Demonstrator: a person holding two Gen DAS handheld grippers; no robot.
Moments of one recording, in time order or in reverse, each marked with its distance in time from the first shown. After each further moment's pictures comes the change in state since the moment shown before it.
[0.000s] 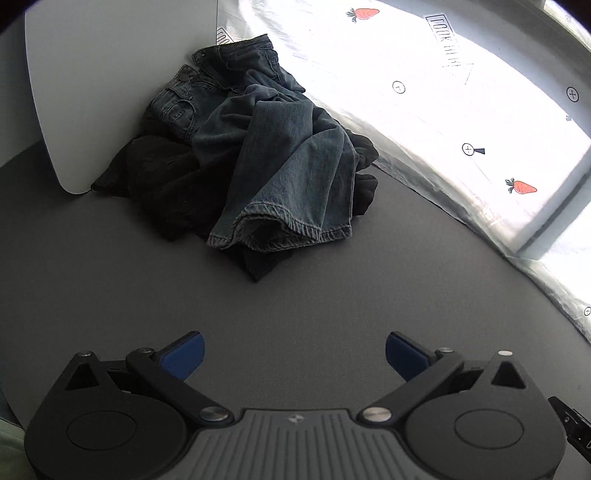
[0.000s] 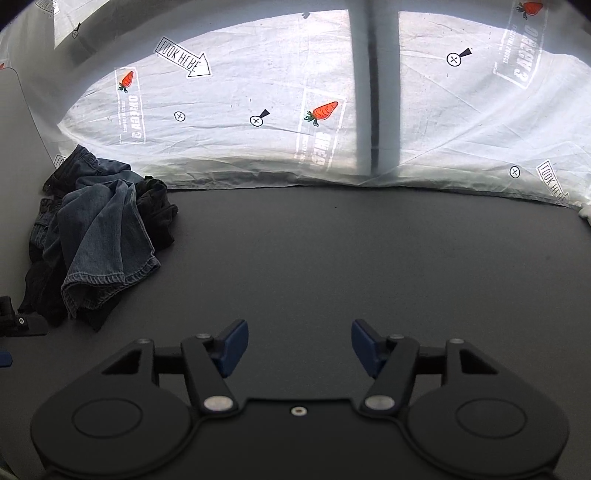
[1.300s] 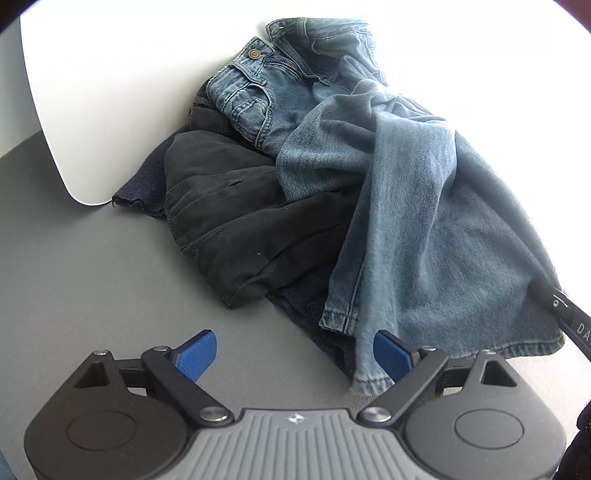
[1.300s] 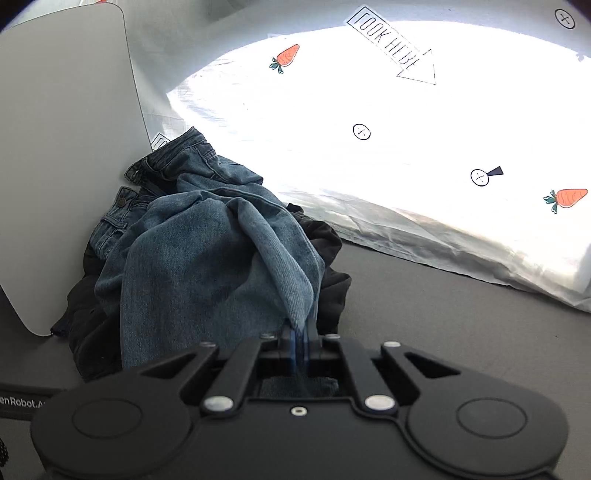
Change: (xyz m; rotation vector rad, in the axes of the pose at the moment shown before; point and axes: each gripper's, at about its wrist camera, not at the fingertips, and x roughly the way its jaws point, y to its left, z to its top) left arm 0.080 0.064 0.065 -0.082 0.008 0.095; right arm 0.136 0.162 0.087 -0.270 -0.154 0.227
